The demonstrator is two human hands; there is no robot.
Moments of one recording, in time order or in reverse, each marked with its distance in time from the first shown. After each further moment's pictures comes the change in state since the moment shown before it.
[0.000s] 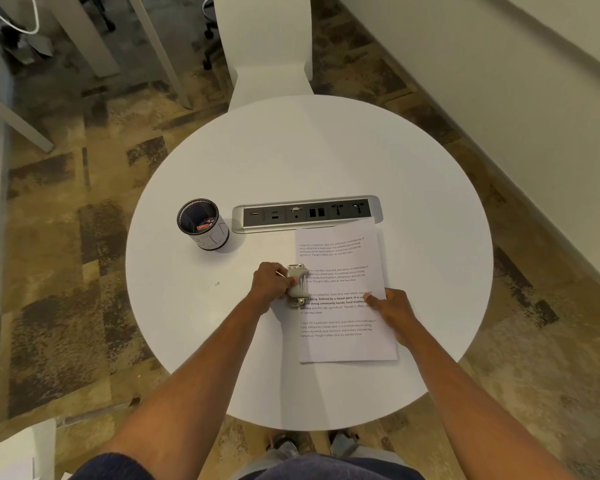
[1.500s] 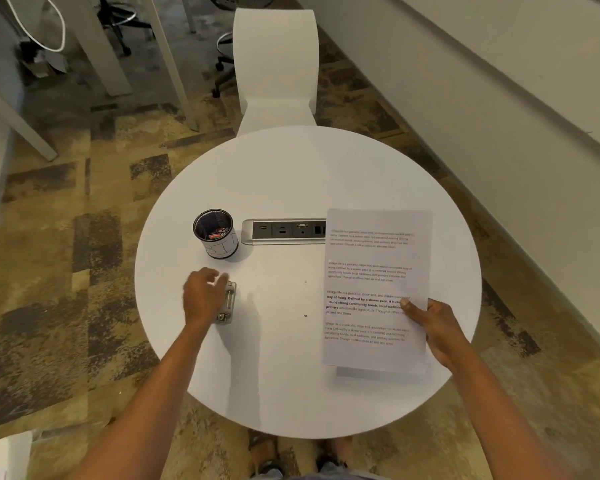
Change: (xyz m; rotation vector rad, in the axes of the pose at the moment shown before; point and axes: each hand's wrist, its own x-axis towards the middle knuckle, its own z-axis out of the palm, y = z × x) left_hand -0.028 -0.059 -0.107 0.059 0.550 0.220; right_hand -0.070 -0.045 -0.050 0.217 -0.038 -0.165
